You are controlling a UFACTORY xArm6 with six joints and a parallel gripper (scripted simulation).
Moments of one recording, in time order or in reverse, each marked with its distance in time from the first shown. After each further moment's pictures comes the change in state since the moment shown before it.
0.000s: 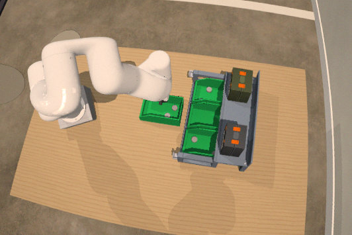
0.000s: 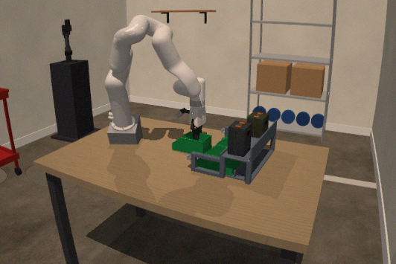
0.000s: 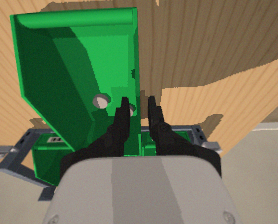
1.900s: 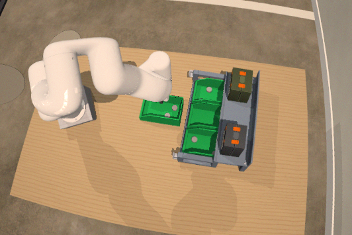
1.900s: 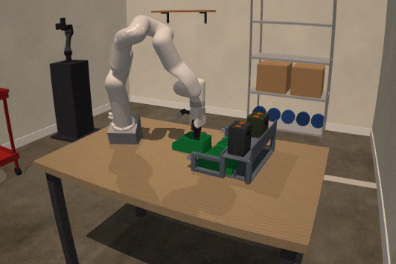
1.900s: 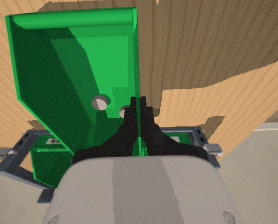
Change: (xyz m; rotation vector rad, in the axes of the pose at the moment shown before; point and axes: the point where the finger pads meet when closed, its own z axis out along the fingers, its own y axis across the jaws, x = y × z) arm 0.000 0.000 0.004 0.000 0.000 0.000
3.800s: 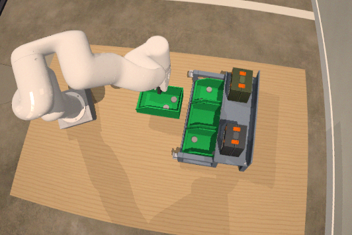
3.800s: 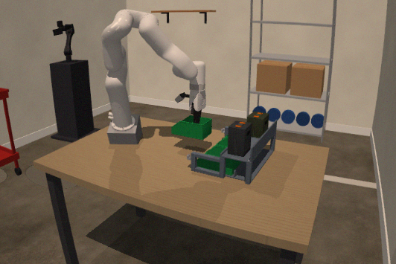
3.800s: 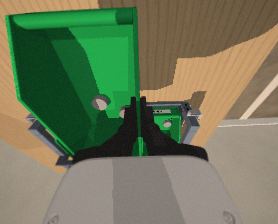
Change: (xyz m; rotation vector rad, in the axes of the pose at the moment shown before) arm 0.000 0.000 -0.086 0.001 0.000 0.000
